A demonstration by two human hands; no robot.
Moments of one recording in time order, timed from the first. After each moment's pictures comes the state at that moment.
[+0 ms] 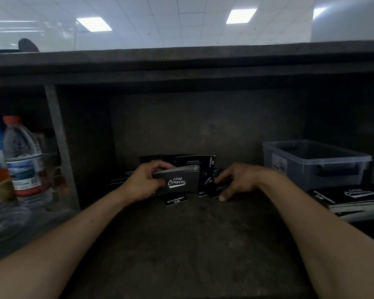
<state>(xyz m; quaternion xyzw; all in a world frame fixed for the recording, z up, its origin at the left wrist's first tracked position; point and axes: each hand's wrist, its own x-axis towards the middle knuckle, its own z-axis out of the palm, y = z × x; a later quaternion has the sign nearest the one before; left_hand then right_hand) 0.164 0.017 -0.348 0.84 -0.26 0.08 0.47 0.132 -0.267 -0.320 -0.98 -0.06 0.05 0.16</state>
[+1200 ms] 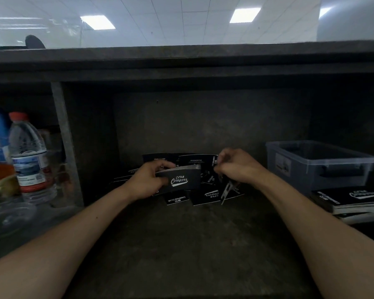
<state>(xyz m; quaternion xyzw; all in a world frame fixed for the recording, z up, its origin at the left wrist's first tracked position) 0.173 0.018 -0.352 0.85 -0.23 0.06 0.46 0.131 -0.242 -0.318 -0.90 -0.02 -0.13 0.40</state>
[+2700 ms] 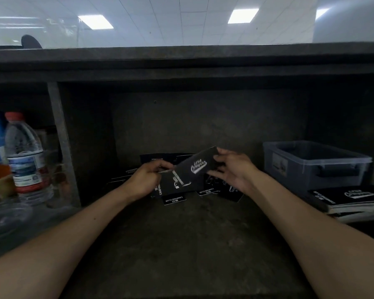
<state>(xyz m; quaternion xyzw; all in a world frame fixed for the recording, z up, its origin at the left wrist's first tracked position) 0.159 0.011 -0.346 0.82 -0.22 0.04 0.53 0.143 -0.226 -0.328 -0.56 0.01 -0.08 0.82</state>
